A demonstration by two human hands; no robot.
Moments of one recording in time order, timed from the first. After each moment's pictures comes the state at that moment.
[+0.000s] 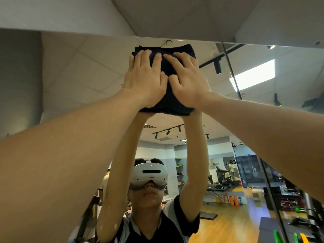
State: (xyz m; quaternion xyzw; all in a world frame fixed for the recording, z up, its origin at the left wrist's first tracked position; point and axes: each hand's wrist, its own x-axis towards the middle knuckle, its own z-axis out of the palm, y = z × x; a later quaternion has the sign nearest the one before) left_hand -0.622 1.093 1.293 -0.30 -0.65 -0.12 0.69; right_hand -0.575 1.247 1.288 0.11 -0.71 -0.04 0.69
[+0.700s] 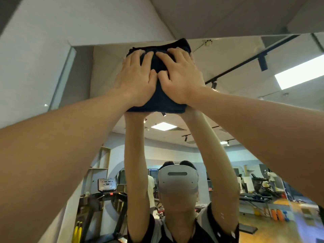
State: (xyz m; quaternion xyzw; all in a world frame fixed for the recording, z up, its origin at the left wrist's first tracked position) left_hand -0.701 0.873 1.308 -0.28 -0.65 -0.13 0.69; right_hand -0.659 1.029 1.315 0.14 -0.70 -0.06 0.70
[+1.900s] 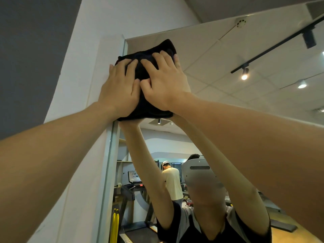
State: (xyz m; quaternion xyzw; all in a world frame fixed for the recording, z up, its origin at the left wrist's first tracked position) left_hand -0.757 0.691 1.256 -0.25 -0.68 -0.12 0.69; right_hand -0.726 0.850 1.270 0.18 -0.70 -0.07 0.69
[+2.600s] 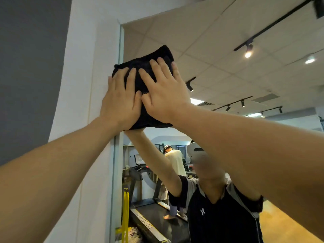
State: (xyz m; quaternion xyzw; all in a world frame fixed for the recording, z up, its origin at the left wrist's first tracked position) left_hand -0.750 0.698 1.186 -0.22 -0.69 -0.09 0.69; right_hand -0.717 0.857 1.200 0.15 -0.73 -0.12 0.66
